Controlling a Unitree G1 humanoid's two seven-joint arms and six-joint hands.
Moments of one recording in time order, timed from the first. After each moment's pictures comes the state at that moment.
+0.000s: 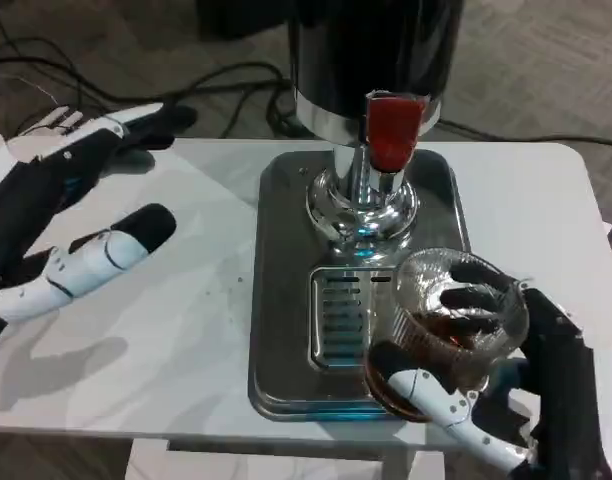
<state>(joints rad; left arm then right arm) -0.17 0.60 0.34 -0.19 -0.13 -0.34 -0.49 0.24 0.02 0.36 -0.47 -0.45 -0.06 -0.47</state>
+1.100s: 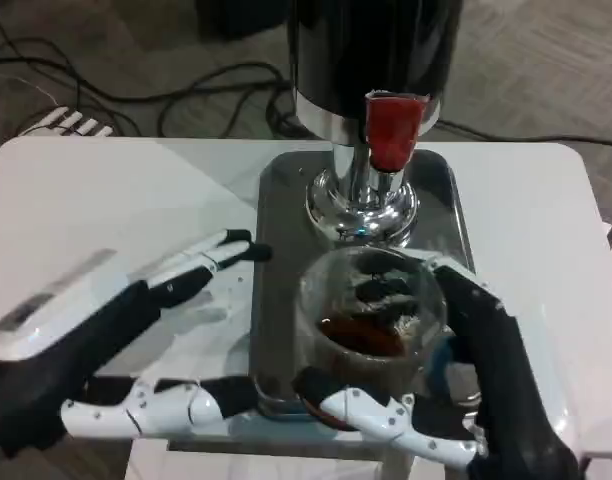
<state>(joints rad) 0.02 0.69 0.26 -0.33 0.08 -0.40 -0.53 0.19 -0.01 0.37 -0.54 -0.51 -0.09 -0.22</state>
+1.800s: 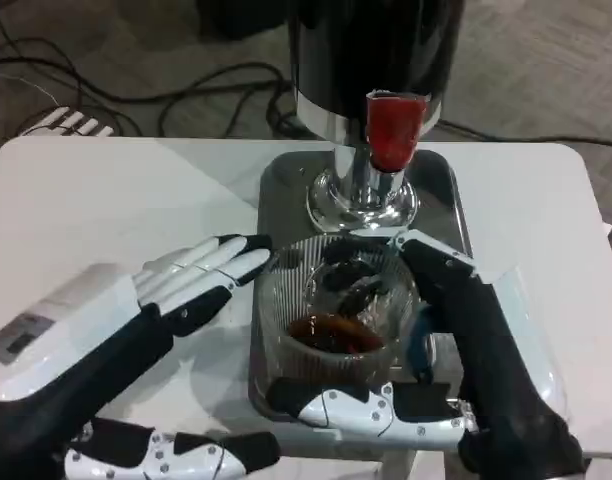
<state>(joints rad) 0.15 0.68 0.34 -0.53 0.08 -0.40 -0.52 0.13 -0.02 0.33 -0.57 -0.49 -0.09 -0.09</state>
